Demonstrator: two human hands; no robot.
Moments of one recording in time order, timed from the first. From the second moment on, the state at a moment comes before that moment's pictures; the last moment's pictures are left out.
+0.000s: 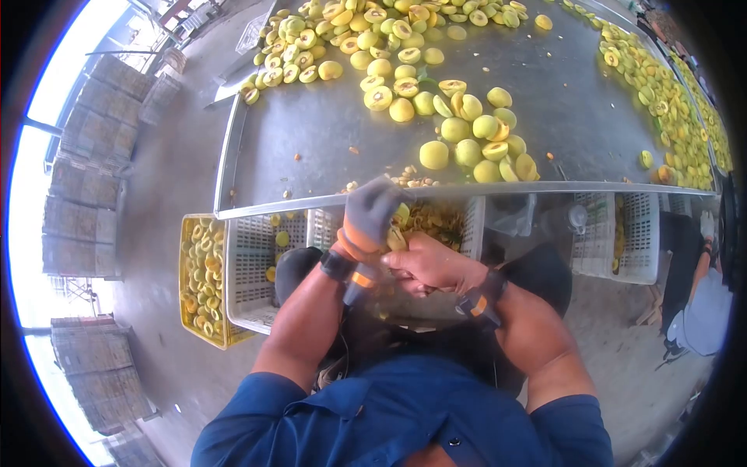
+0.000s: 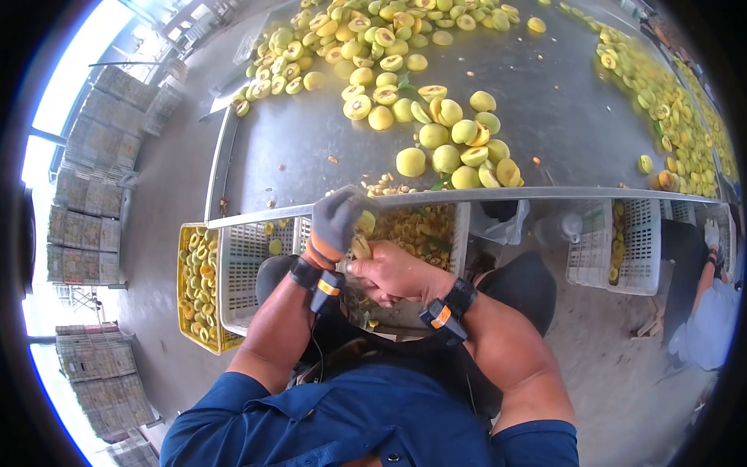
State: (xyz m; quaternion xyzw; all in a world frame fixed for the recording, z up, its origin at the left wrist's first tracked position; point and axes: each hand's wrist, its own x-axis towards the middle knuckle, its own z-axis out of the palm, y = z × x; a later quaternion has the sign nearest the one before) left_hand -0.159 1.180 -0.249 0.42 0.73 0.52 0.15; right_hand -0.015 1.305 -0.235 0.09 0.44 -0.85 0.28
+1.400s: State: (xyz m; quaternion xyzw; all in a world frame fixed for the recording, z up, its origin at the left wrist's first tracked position) left_hand -0.174 1.228 -0.235 0.29 0.58 0.68 0.34; right_hand 0.004 1.352 -0.218 0.18 0.53 -0.83 -0.01
